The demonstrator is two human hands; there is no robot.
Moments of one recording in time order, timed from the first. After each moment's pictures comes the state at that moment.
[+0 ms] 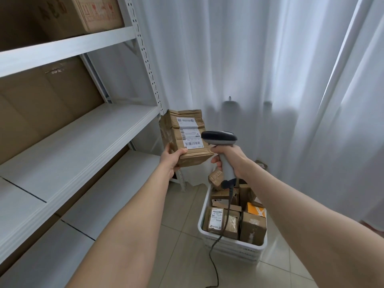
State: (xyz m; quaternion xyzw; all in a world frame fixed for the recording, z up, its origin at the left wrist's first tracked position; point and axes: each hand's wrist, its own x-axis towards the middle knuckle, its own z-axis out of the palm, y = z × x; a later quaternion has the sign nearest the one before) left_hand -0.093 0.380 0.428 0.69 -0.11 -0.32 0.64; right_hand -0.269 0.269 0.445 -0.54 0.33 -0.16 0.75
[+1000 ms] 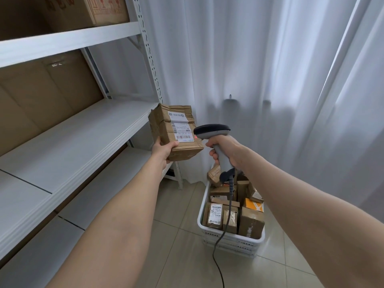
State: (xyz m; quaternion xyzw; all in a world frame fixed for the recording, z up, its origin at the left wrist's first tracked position) left_hand -0.059 0.418 0.436 0.71 -0.11 -0.29 0.63; right_hand -0.254 0.318 0.480 -0.59 0.34 -0.12 0.72
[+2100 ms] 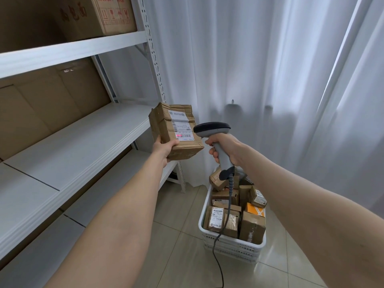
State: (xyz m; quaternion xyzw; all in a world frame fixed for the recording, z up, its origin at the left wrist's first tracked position) left_hand -0.074 0.424 0.460 0.72 -0.11 -0.27 0.63; right_hand -0.260 0.315 0.495 -0.59 0.34 -0.10 0.73
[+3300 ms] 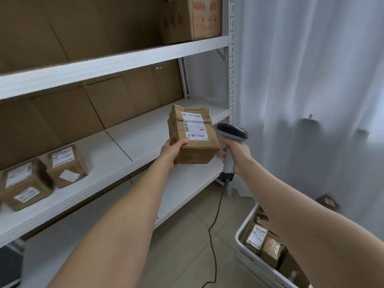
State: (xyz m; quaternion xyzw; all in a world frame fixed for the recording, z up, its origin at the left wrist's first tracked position) left_hand -0.068 0.553 0.502 0.73 0.00 -0.17 0.66; right_hand -0.171 0.385 0.493 -0.50 0.28 -0.13 0.81
